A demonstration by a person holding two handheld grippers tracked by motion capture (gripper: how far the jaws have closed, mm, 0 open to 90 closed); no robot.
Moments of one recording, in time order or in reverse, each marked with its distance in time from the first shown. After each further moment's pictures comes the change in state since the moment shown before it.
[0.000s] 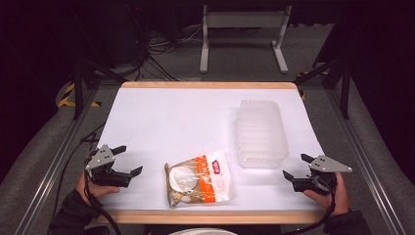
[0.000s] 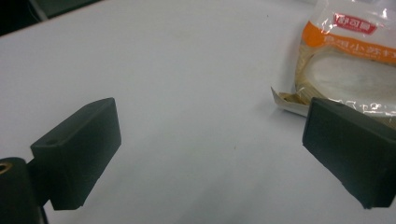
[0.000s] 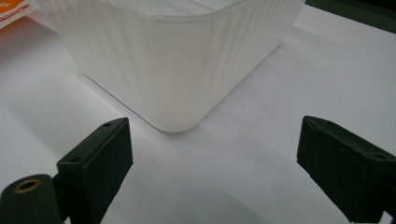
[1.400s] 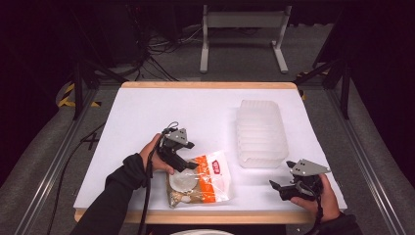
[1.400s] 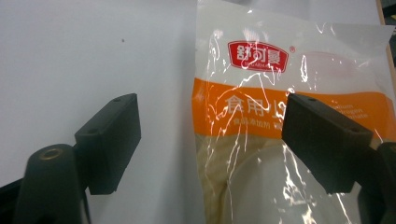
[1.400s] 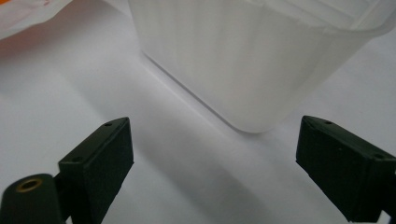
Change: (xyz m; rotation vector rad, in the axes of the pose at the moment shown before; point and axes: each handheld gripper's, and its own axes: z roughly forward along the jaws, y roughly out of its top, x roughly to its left) left arm -0.049 0.112 0.148 0.268 -0.464 0.245; right arm 0.042 0.018 0.009 0.131 0.071 -0.073
